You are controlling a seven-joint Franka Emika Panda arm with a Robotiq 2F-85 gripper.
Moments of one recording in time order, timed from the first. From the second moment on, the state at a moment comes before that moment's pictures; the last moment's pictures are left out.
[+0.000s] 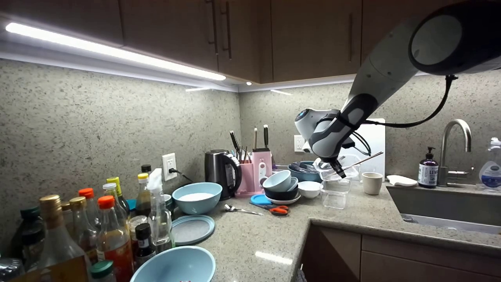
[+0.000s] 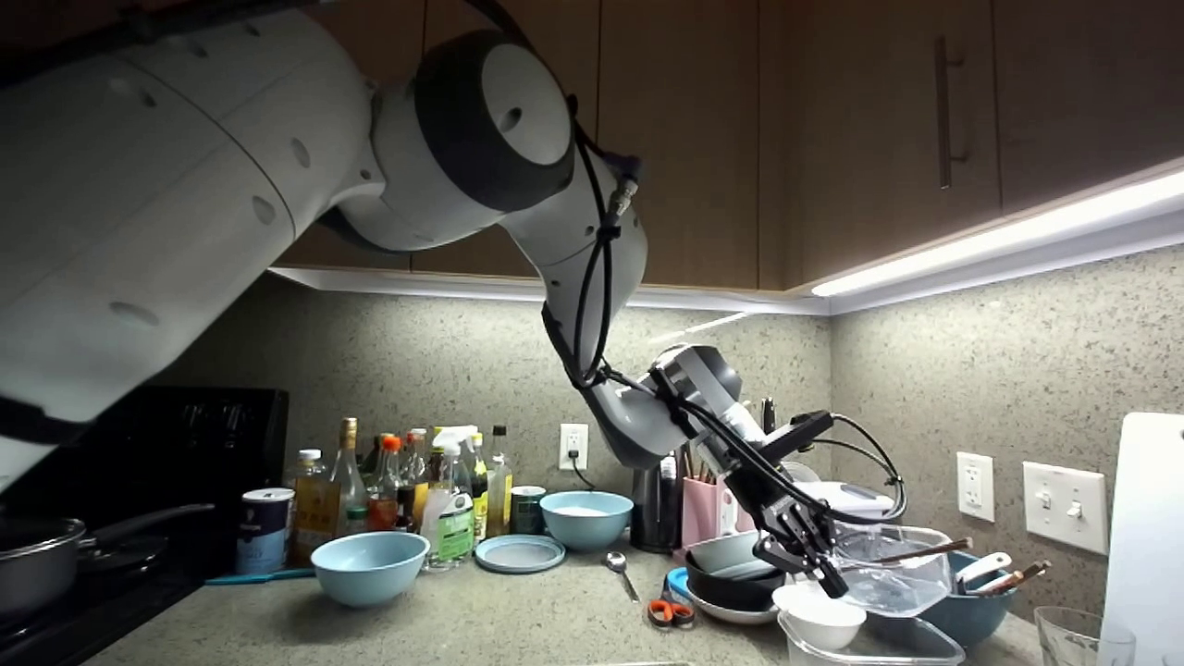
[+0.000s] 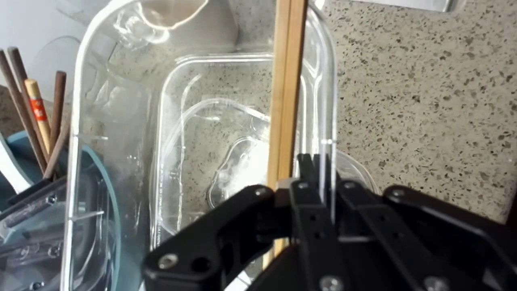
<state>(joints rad) -0.21 0.59 -0.13 -1.60 -0.75 2.15 -0.67</state>
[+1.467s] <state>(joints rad) -0.15 0.75 -0.15 -1.32 -0.39 1.78 -0.14</state>
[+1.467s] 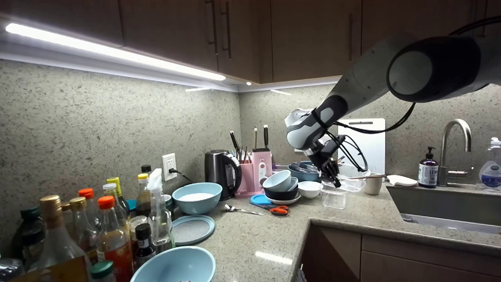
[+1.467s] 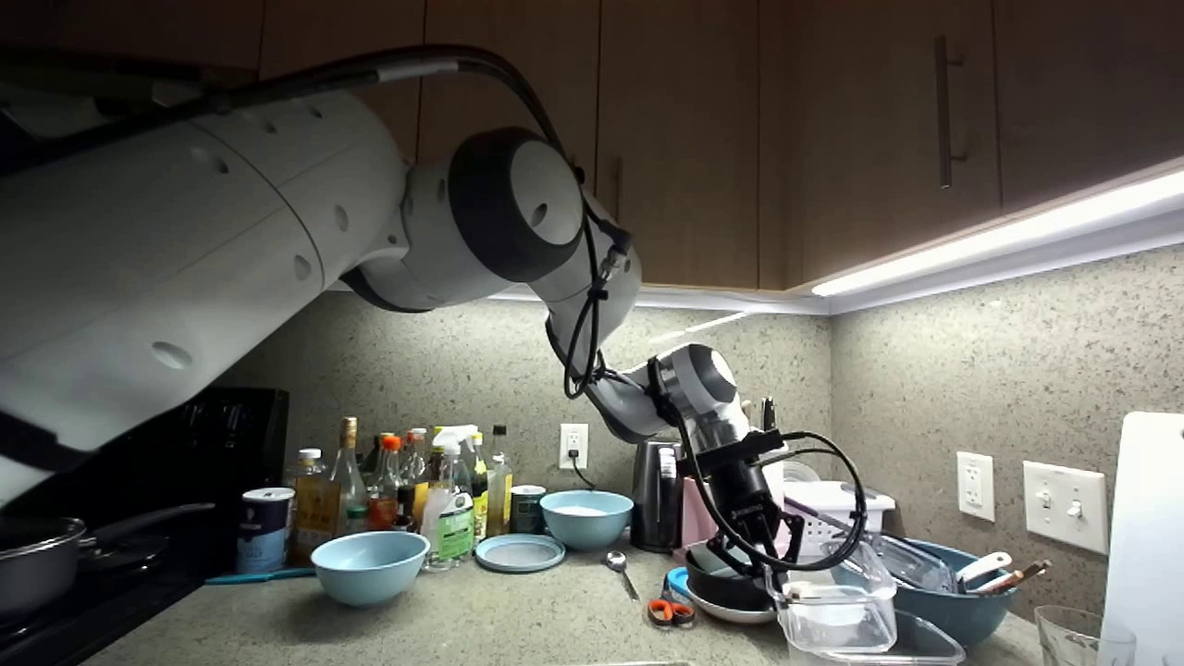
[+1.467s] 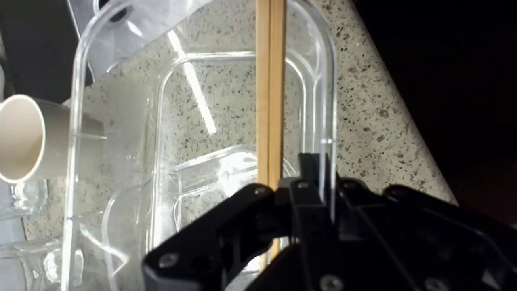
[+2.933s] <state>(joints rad) -0.23 0.85 -0.14 -1.20 -0.39 2.05 -0.57</state>
